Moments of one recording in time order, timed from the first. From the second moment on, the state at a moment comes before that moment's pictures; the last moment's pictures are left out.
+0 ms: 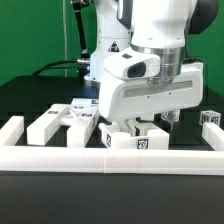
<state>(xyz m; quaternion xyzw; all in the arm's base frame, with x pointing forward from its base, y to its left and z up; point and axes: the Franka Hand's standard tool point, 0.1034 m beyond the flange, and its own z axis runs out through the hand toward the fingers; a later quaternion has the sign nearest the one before) 0.534 0.037 0.009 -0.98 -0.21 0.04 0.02</state>
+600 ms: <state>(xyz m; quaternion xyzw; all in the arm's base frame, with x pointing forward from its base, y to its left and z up) 0.534 0.037 0.009 -0.98 -0.21 0.04 0.02</state>
